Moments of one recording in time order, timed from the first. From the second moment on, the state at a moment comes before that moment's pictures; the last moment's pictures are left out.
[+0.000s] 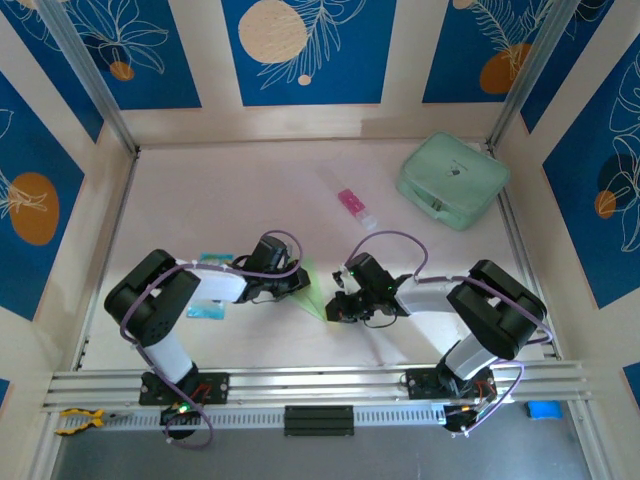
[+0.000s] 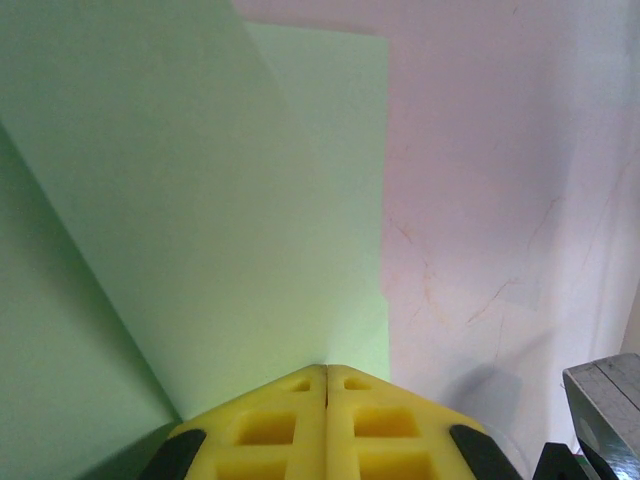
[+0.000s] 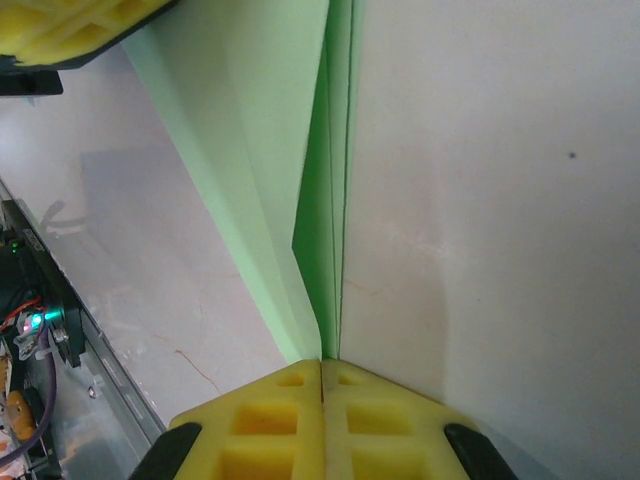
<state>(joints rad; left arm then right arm) -0.66 1.69 0.64 0.22 0.34 -1.04 0.76 1.55 0.52 0.04 -0.55 0.73</state>
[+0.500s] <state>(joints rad) -0.66 1.69 0.64 0.22 0.34 -1.04 0.78 1.54 0.53 -0.01 -0.52 0.73</state>
